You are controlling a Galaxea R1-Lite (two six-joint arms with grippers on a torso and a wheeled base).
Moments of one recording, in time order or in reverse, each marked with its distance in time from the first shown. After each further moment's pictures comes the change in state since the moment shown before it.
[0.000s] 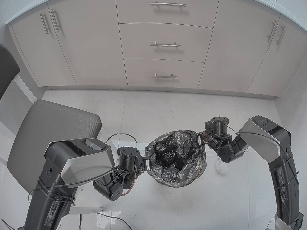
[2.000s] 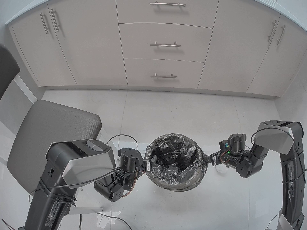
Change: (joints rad) left arm -0.006 0.011 0.001 -0.003 -0.001 -0.001; right arm -0.099 -0.114 0.497 -0.200 0.197 -0.023
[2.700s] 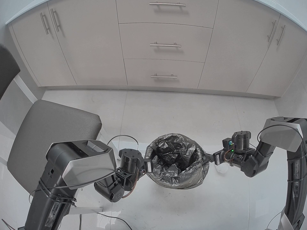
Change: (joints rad) left arm -0.009 -0.005 0.006 0.000 0.000 -0.007; right arm 0.002 -0.090 0.081 0.000 0.003 -0.023
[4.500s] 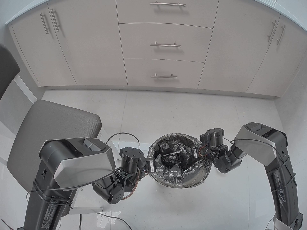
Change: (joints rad) left arm -0.036 -0.076 0.061 -0.001 -0.002 -0.035; right arm 0.138 0.231 -0.457 0.153 -0.149 0.062
